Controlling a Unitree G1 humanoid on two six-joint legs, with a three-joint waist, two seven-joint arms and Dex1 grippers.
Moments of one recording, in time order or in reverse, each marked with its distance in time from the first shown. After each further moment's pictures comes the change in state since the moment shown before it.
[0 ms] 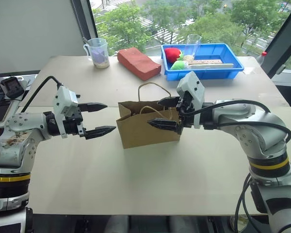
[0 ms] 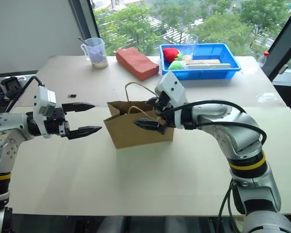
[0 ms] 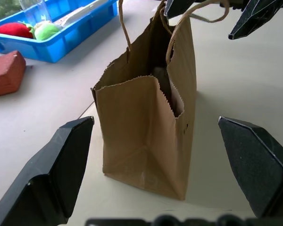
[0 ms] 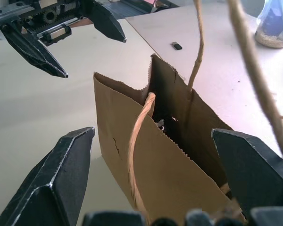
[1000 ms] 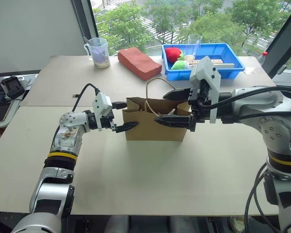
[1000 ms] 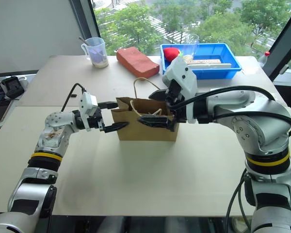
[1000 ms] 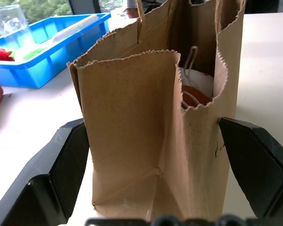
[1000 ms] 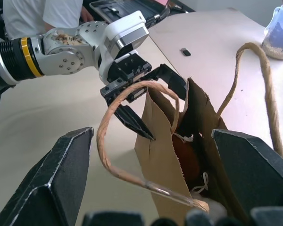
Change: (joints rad) left arm -0.297 -0.313 -0.214 0.651 0.200 -0.502 -0.083; right arm -0.085 -0.141 -0.085 -0.071 0.140 0.131 0.047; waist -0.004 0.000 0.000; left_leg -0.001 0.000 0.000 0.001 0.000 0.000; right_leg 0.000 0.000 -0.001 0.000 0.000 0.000
